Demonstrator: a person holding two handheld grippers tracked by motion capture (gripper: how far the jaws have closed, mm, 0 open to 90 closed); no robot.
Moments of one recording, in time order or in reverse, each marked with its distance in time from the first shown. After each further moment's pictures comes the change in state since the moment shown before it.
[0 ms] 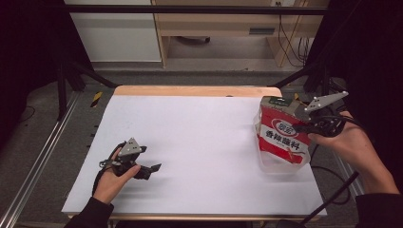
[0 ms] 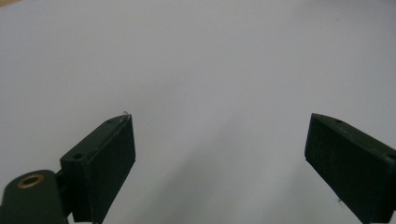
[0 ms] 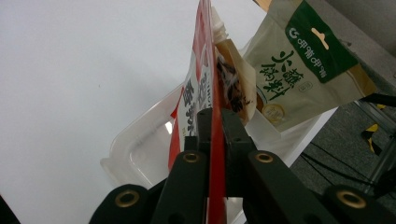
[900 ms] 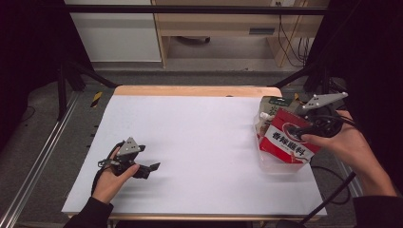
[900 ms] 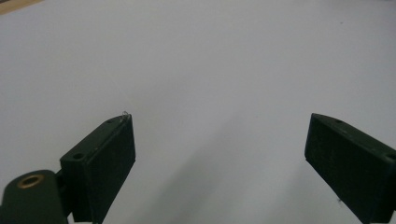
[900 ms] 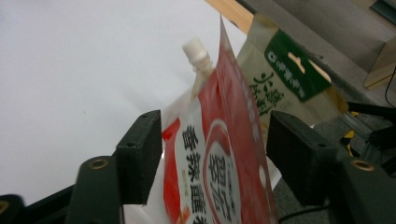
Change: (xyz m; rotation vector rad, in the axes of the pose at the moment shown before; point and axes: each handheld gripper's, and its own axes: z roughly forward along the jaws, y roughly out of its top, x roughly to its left) left arm 0.002 0.000 -0.002 -0.006 0.008 0.001; right arm 0.008 0.011 0.002 -0.070 -0.088 0.023
